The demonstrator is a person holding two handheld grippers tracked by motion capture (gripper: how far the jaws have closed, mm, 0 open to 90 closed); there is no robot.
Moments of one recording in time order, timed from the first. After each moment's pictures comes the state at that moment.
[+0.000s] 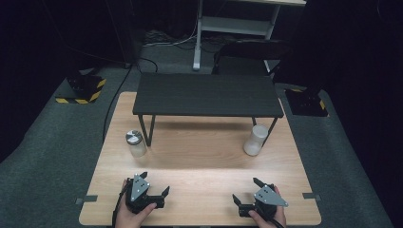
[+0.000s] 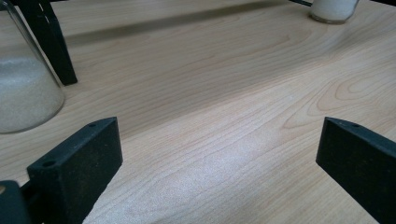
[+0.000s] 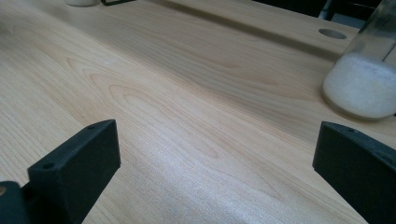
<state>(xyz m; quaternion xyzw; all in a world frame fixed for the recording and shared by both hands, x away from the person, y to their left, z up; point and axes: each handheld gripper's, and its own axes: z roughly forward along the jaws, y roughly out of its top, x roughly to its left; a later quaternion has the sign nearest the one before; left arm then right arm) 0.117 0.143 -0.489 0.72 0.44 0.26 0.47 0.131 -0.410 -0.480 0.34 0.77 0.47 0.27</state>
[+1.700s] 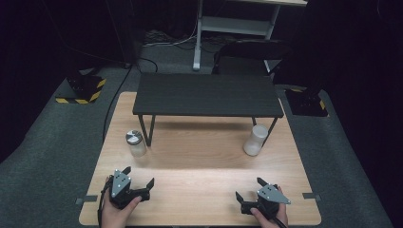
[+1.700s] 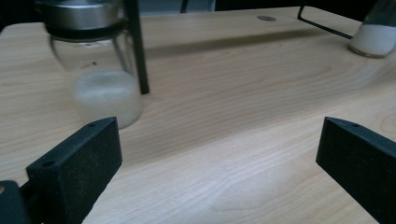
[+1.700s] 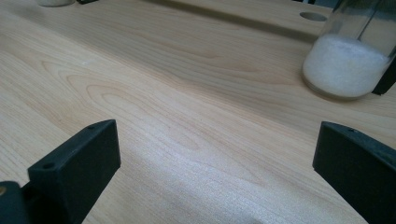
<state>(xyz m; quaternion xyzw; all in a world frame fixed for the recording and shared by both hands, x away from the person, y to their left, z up) 0.111 0.178 -0.481 0.67 0.49 0.29 0.48 0.132 -0.409 -0.476 0.38 0.76 0.45 0.27</state>
